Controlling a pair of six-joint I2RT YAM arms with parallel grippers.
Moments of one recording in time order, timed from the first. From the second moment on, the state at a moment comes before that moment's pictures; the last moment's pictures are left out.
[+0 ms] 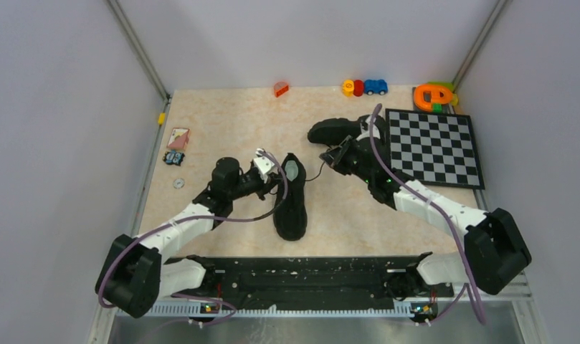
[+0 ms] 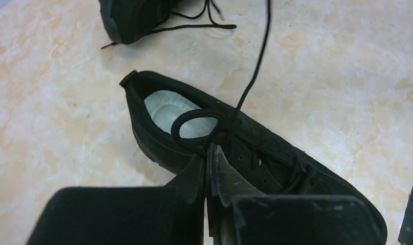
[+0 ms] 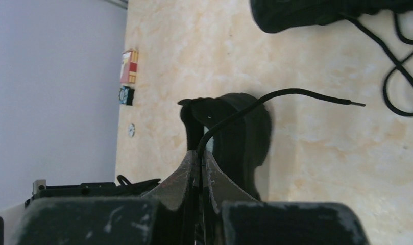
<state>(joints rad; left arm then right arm) -0.45 1.16 0.50 0.37 0.50 0.17 0.61 1.28 0.75 0.16 0.06 0.94</state>
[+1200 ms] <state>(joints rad) -0.48 1.29 0.73 0.05 0.59 0.49 0.58 1.55 0.86 0.27 0.04 0.93</state>
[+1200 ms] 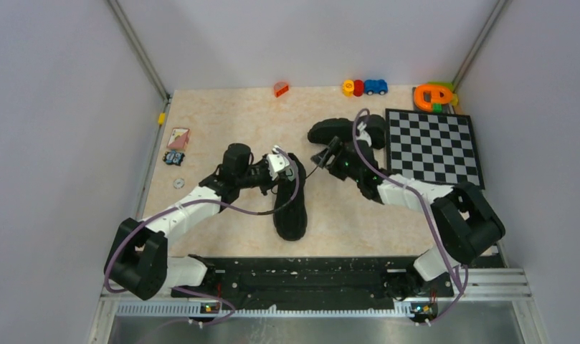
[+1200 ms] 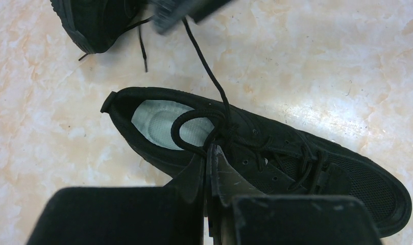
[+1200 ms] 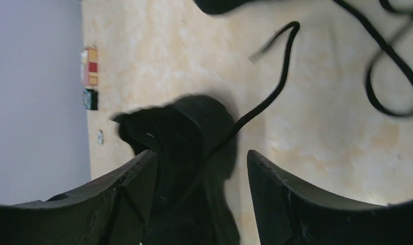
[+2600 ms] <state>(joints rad) -0.48 1.26 0.68 0.11 0.59 0.45 0.75 1.68 0.47 0.71 0.26 1.68</state>
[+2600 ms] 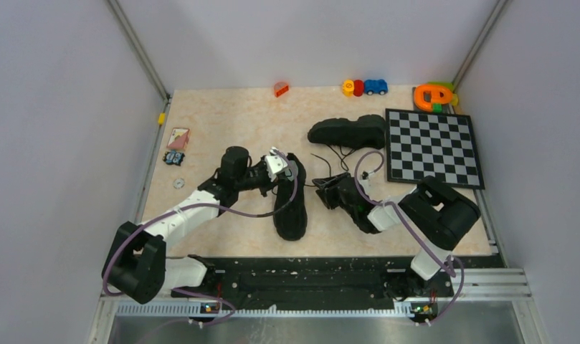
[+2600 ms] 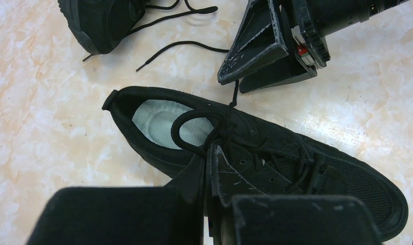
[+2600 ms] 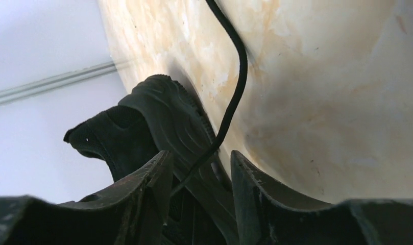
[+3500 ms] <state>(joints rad) -0.48 1.25 0.68 0.07 0.38 0.40 0.74 1.33 0.49 0.43 0.44 1.45</state>
